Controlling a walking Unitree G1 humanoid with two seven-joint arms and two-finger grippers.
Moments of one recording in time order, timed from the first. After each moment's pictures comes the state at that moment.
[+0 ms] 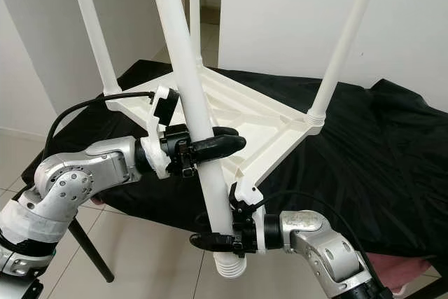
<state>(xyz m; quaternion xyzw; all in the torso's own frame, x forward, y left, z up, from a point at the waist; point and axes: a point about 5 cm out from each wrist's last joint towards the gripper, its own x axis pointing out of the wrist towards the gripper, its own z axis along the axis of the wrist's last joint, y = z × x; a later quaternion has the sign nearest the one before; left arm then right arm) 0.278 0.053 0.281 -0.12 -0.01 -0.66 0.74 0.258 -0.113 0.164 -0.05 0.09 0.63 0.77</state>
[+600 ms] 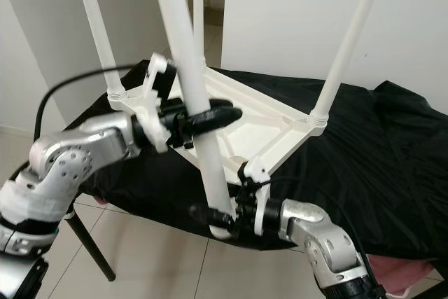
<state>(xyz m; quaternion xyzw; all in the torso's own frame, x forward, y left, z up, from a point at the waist) 0.298 0.050 0.326 -0.02 -0.08 -0.61 0.79 0.285 -0.118 0.198 0.00 0.01 0.54 0.84</state>
